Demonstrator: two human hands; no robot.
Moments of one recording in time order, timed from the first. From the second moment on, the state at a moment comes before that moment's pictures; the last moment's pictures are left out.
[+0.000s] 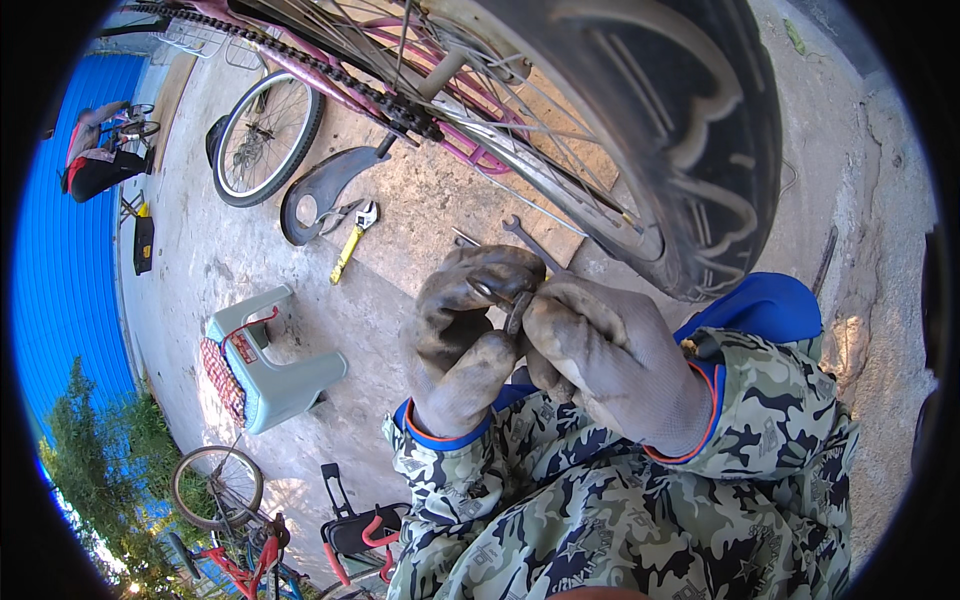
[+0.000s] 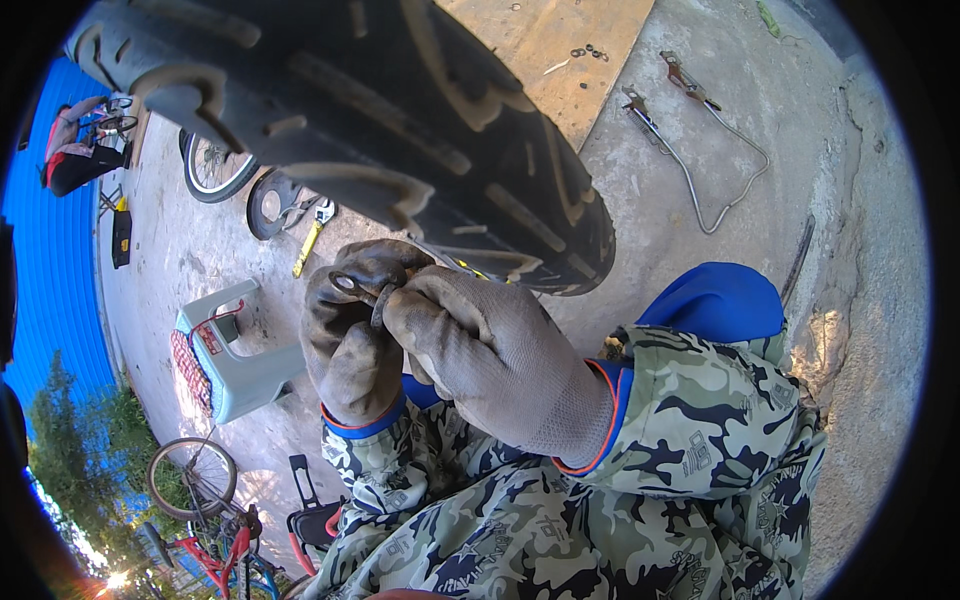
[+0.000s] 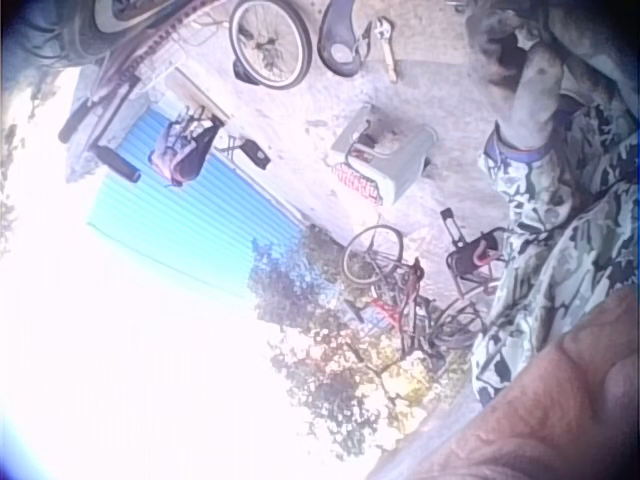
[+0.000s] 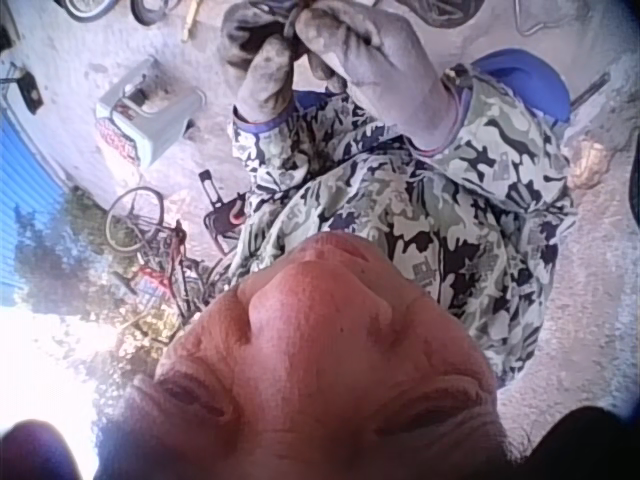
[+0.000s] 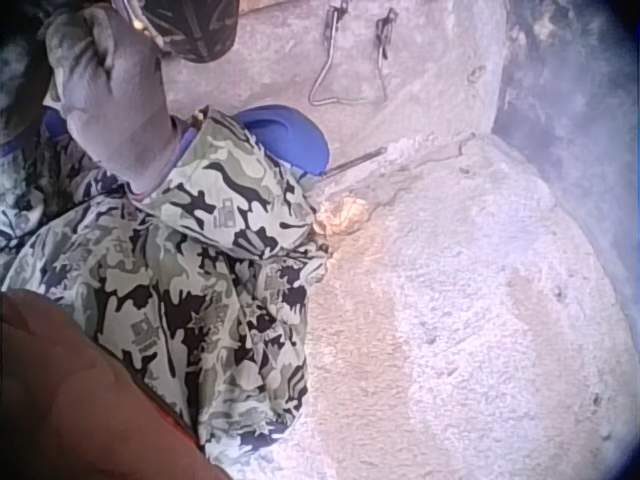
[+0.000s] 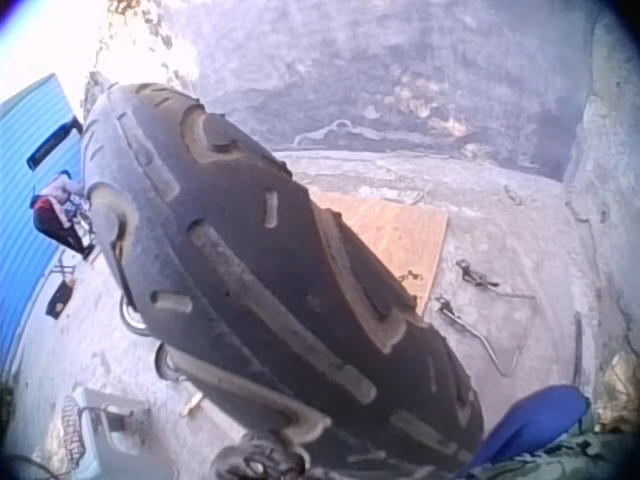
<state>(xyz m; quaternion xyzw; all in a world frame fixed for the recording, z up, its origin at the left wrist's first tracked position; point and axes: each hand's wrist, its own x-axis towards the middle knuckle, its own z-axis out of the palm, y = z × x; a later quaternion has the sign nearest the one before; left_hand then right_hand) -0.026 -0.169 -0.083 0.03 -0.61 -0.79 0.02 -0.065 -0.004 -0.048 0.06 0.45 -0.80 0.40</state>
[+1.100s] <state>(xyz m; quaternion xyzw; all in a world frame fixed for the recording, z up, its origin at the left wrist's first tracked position) -0.075 -0.213 -0.133 0.29 -0.40 -0.87 0.07 -0.069 0.018 -0.022 -0.16 0.59 -0.72 0.33</state>
